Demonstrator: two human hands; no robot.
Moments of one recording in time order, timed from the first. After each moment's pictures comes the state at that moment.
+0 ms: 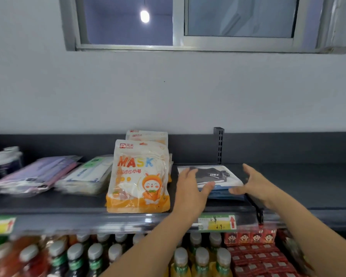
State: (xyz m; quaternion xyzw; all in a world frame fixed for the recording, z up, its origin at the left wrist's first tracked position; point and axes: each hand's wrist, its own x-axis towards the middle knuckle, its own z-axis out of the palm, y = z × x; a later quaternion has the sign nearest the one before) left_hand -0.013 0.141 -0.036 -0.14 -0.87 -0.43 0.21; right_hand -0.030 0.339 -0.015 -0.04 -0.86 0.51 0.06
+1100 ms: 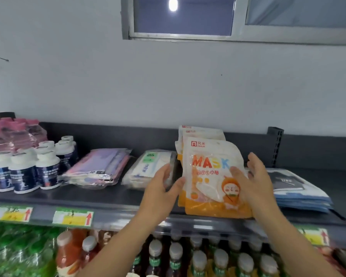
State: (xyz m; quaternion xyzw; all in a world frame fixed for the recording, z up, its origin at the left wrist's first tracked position) left_hand 0.004 -0.111 -0.025 -0.09 -0.80 -0.57 0.16; right_hand -0.011 0.096 -0.004 -0.02 -0.76 0.60 0.26
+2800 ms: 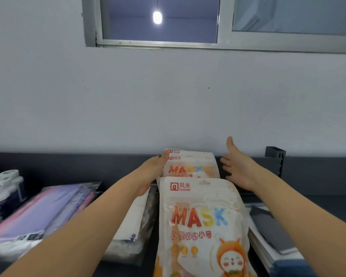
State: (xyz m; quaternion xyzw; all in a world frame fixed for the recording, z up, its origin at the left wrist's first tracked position) left_hand -0.184 -0.087 0.067 -0.05 -0.80 -0.60 -0.05; right_hand -0.191 0.138 0.082 -0.03 -0.70 0.71 -0.04
